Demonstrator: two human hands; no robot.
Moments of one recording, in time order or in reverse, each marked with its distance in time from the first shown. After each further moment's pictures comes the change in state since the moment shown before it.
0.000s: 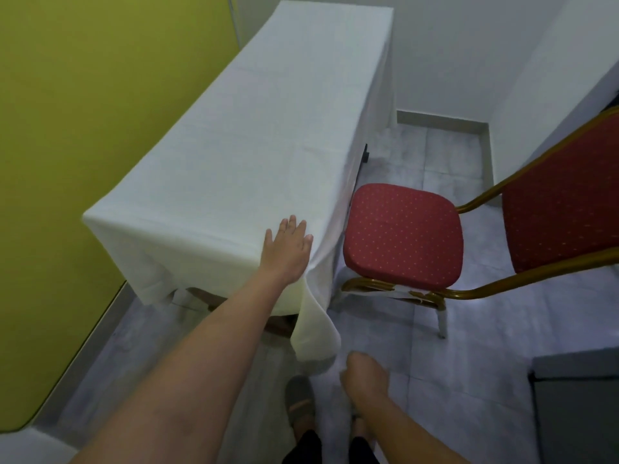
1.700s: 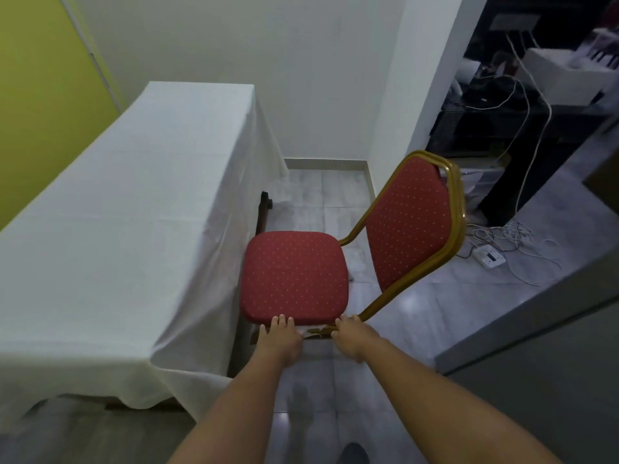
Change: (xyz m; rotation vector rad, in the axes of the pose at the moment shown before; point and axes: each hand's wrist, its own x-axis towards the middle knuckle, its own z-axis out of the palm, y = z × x) left_hand -0.009 0.229 0.106 0.211 -0.472 0.167; right_hand 0.038 0.187 -0.226 0.039 -0.052 -0.036
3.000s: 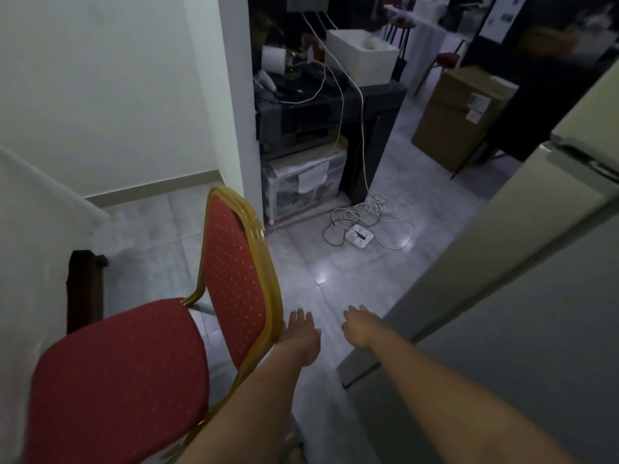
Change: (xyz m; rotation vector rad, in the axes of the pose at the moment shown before) left_hand 0.190 0.399 -0.045 0.228 -0.160 0.417; right_hand 0.052 0.368 -0.158 0.110 0.101 0.351
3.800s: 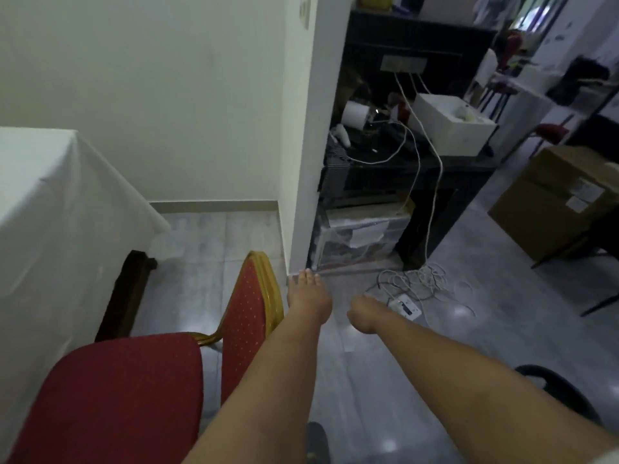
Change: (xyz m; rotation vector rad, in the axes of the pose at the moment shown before) left_hand 0.099 -0.016 -0.233 0.095 0.297 -0.252; right_hand 0.167 -0.055 -0.210 -0.190 0.063 -0.146
